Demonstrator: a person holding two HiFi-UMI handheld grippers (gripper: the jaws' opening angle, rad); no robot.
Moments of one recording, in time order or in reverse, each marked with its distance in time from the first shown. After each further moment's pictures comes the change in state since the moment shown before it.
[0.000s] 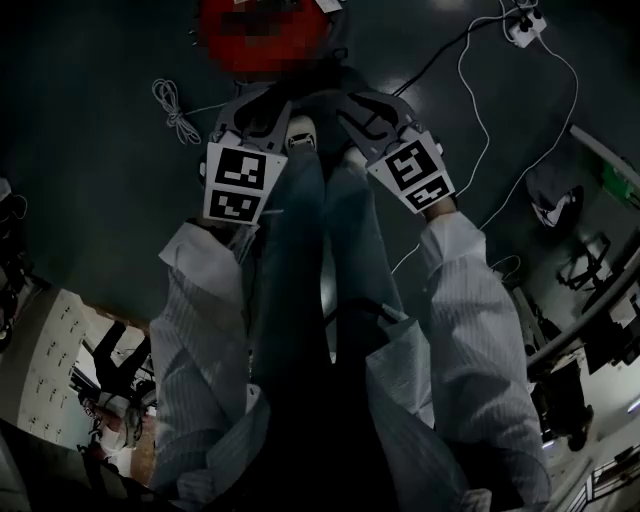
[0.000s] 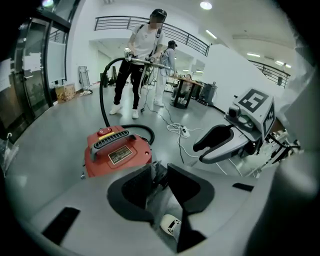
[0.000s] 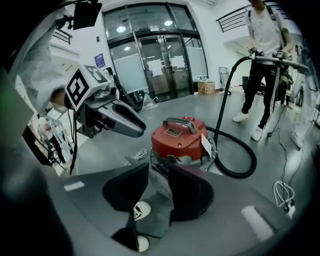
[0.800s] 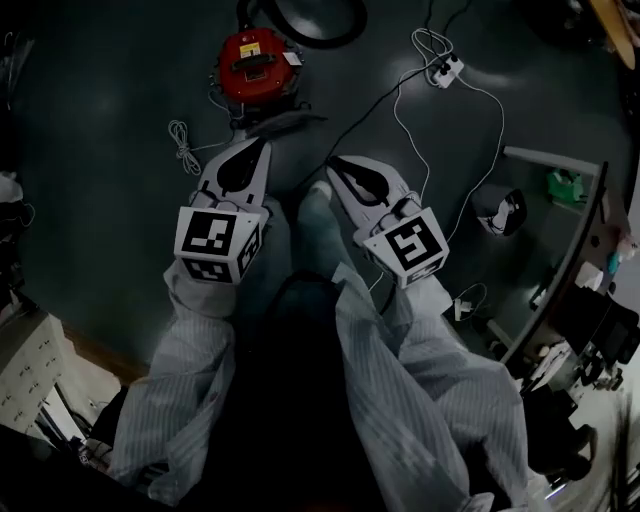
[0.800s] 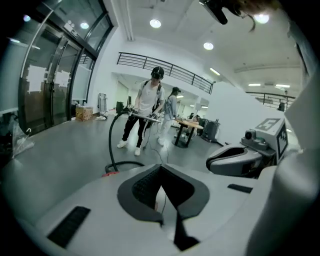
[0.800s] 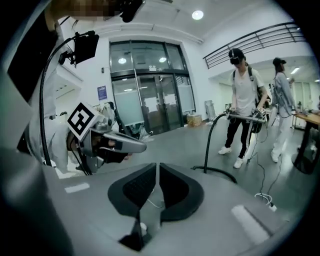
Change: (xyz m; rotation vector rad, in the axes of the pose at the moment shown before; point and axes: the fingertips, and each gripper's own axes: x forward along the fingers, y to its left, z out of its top) left arm -0.336 -0.164 0.167 -0.160 -0.373 0.059; right arm -0.336 0.187 0.194 0.059 -0.337 -0.123
